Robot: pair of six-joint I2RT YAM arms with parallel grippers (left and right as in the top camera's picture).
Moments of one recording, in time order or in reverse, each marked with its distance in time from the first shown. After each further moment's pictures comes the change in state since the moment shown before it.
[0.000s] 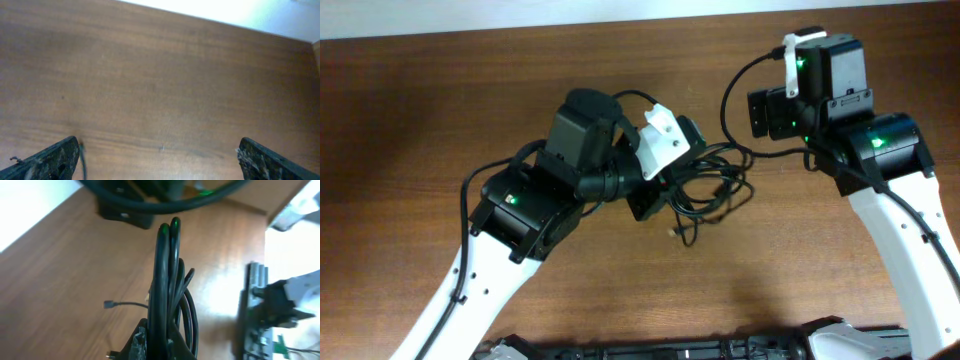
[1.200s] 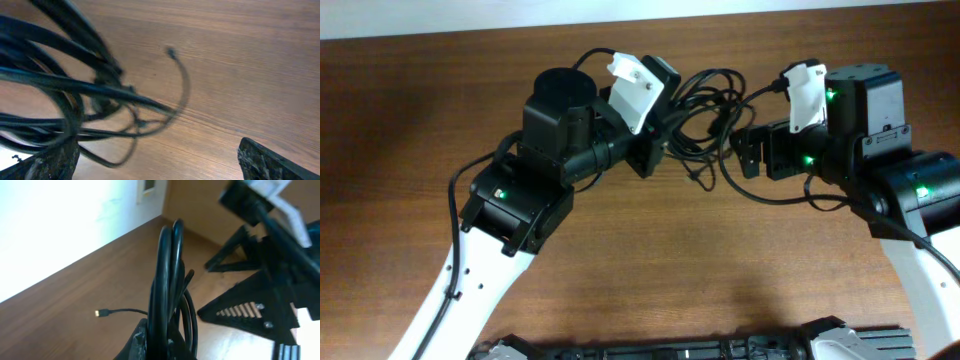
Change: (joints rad) left arm 0.063 0.000 0.000 0.288 -0.087 -0.258; right arm -0.001 -0.148 0.000 -0.131 -0.423 0.089
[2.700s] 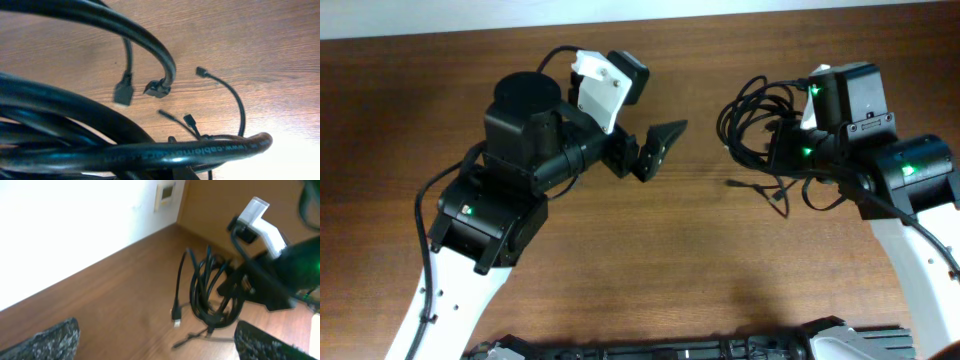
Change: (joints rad) left arm 0.066 -0.065 0.005 -0.069 -0.037 0.004; right arm -0.003 0.060 0.016 -0.129 0.211 0.333
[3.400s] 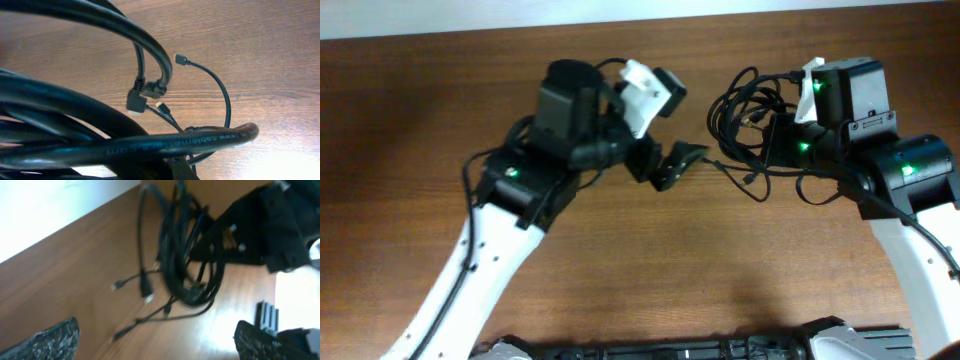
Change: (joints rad) left arm -0.037 0.140 0.000 -0.035 0.177 0.081; right arm 0.000 0.000 -0.001 0.070 -0.098 -0.023
